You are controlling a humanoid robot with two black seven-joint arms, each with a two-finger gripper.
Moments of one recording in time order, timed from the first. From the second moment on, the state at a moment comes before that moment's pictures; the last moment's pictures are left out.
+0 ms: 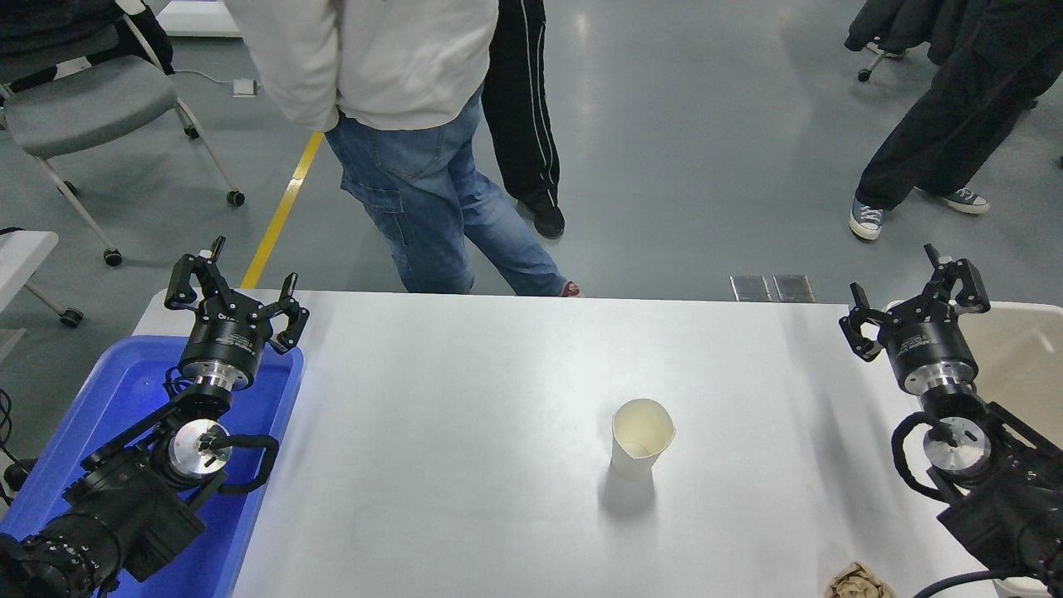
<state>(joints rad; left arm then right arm) -0.59 0.29 -0.81 -0.47 -0.06 -0.50 -0.60 0.66 -0.28 0.88 0.31 0.00 0.40 0.46</state>
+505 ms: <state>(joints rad) -0.59 0.29 -0.81 -0.47 -0.06 -0.50 -0.60 0.67 -0.28 0.88 0.31 0.00 0.40 0.46</state>
